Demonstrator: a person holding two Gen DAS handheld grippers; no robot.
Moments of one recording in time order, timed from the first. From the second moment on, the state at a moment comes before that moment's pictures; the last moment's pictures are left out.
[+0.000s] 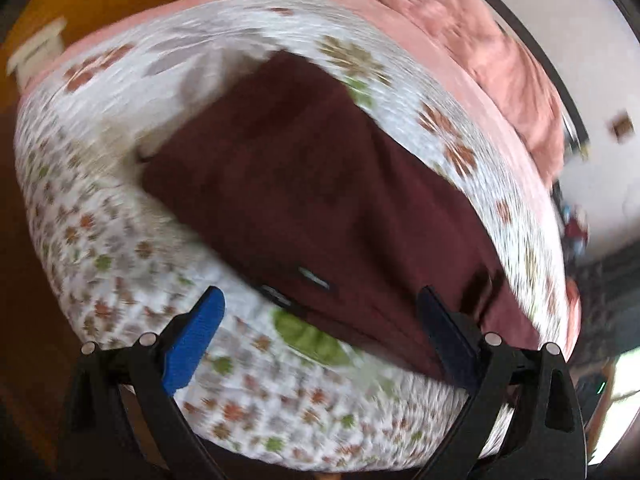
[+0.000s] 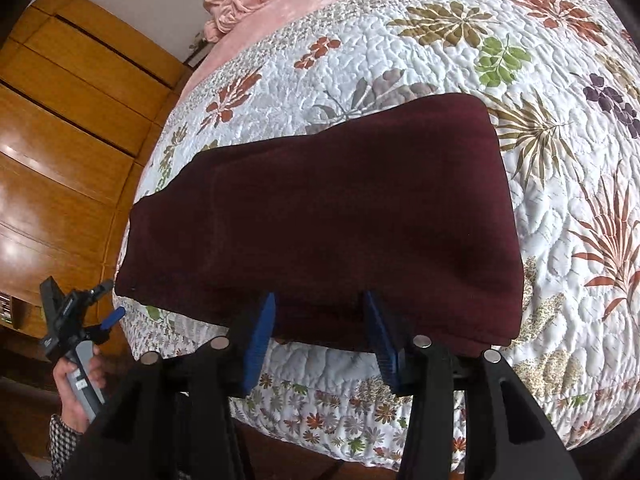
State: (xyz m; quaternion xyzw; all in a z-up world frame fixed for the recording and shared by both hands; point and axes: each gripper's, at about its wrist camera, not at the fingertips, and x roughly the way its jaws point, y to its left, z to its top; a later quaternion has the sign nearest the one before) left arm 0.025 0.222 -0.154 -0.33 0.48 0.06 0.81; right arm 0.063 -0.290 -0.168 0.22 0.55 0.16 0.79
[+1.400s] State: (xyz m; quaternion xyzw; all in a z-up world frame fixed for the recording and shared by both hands) left arm 0.066 0.299 -0.210 -0.52 0.41 0.11 0.75; right arm 0.072 -0.280 -0.178 0.19 0.56 0.16 0.79
